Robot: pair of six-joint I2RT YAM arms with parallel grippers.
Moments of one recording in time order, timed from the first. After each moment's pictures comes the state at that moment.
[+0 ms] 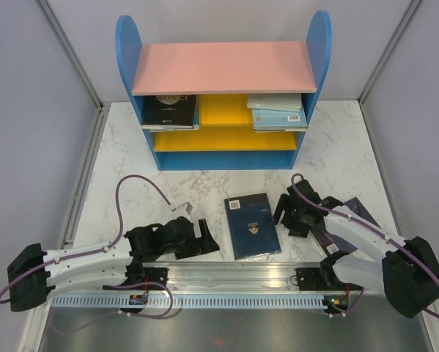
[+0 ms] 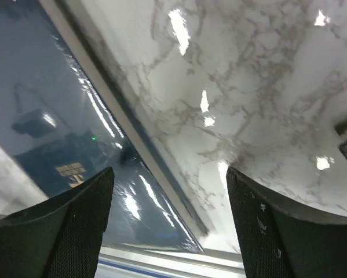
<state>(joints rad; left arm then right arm) -1.13 0.83 0.36 -0.36 -0.09 -1.21 0.51 1.13 0.52 -0.55 -0.04 0.92</state>
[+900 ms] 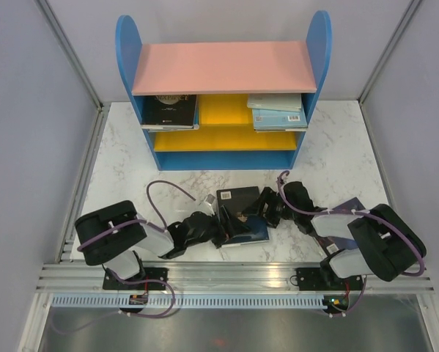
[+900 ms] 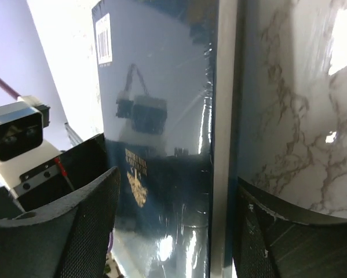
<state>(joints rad) -1.07 1.60 0.30 0.88 0.03 -1.37 0.52 1.41 0.31 0.38 -0.43 1.03</state>
